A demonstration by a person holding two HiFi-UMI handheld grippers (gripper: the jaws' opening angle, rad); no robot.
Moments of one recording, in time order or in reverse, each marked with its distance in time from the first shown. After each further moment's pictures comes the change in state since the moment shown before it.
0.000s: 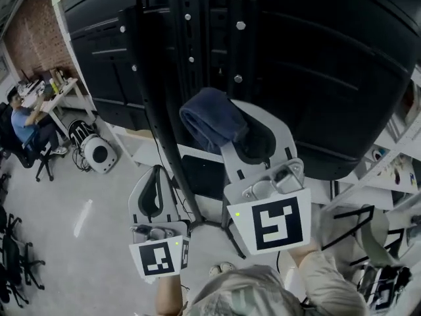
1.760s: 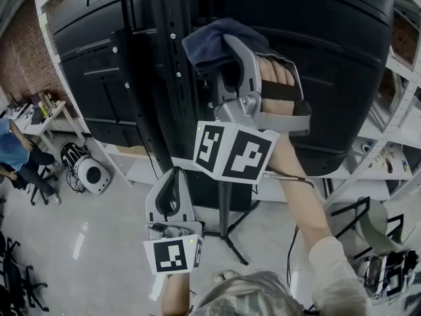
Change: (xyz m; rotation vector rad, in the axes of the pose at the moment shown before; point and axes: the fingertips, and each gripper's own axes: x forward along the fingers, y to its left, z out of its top) left arm 0.012 -0.047 0.008 -0.077 -0.034 -0.167; right arm 0.058 -0.083 0.032 -0.932 0.286 -0.422
